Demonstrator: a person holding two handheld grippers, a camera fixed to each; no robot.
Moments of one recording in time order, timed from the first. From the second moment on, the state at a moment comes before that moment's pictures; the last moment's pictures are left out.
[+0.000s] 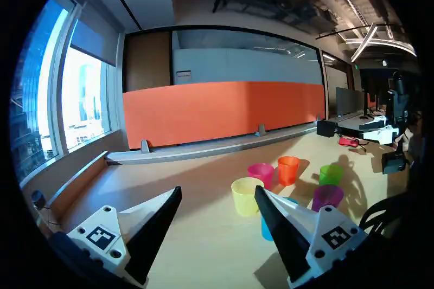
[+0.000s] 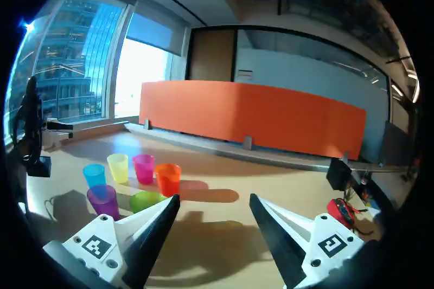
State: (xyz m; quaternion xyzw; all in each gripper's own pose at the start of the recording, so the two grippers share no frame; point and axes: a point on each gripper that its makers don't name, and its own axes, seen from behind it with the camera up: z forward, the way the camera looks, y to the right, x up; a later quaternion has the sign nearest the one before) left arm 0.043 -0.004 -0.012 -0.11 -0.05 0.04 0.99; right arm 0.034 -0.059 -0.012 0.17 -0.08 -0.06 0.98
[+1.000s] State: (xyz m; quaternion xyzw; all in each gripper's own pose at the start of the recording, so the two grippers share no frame) left arm 0.070 -0.019 -0.009 0.00 0.02 0.04 1.00; right arm 0.064 -0.015 -0.015 0.01 0.00 -0.01 1.00
